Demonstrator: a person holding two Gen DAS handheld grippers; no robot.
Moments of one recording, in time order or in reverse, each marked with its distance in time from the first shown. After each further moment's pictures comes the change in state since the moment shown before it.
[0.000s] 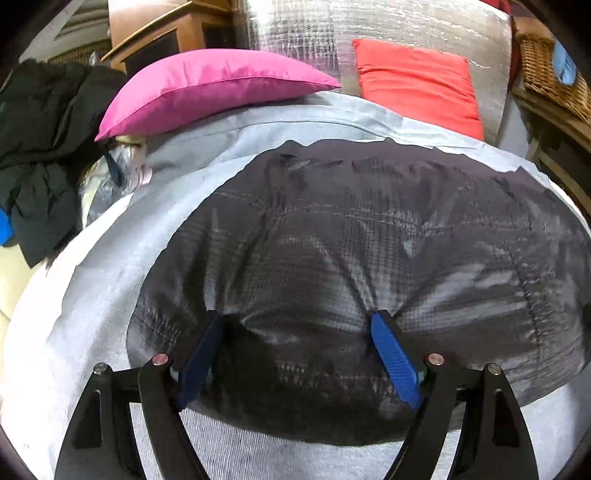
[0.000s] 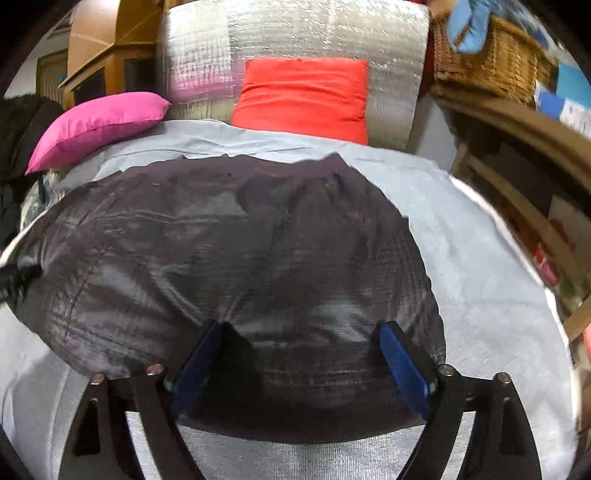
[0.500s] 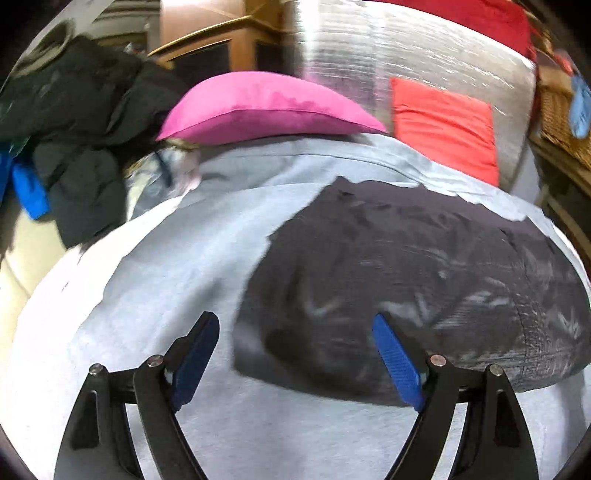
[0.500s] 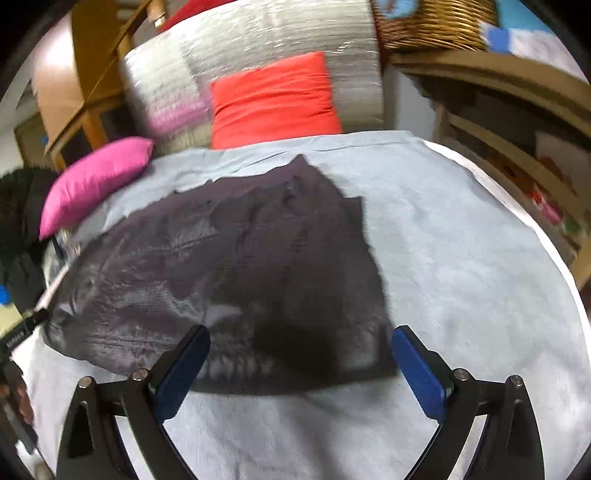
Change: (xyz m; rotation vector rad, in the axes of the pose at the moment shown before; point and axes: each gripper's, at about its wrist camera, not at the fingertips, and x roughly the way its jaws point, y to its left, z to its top) left arm -0.053 0.070 -0.005 -0.158 -0.067 0.018; right arm -0.050 -0.061 -0.010 0.225 0.000 0.094
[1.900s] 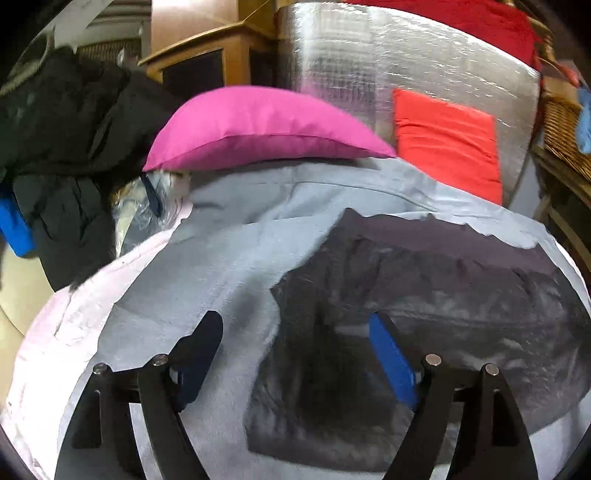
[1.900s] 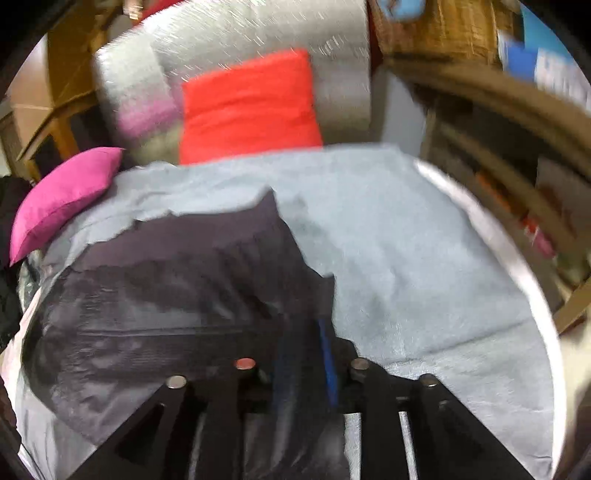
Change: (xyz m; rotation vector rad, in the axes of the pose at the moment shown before) left arm 0.025 0.000 0.048 0.048 -0.034 -0.032; right arm 0.031 0.016 0.089 -0.090 0.001 -0.043
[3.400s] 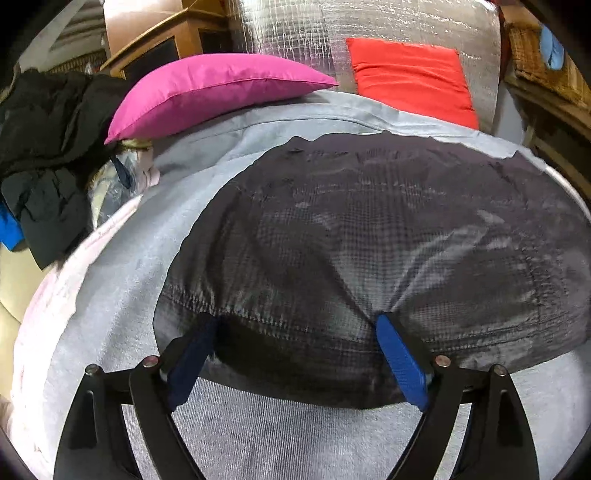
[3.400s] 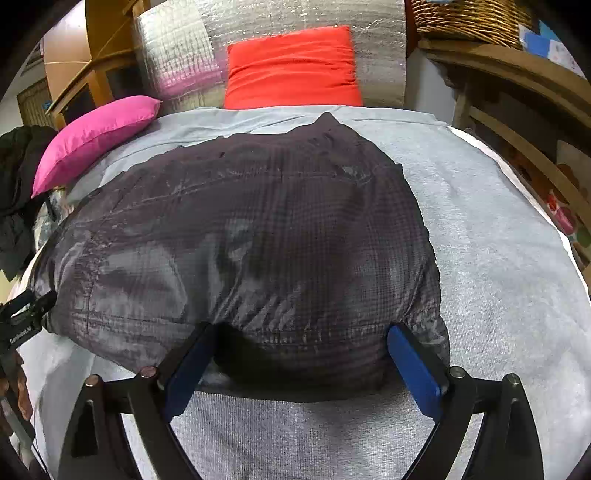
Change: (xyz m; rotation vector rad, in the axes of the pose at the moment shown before) left arm 0.003 -0.060 -0.061 0.122 0.116 0.002; right arm 0.011 0.026 -0.098 -0.021 0.111 0.045
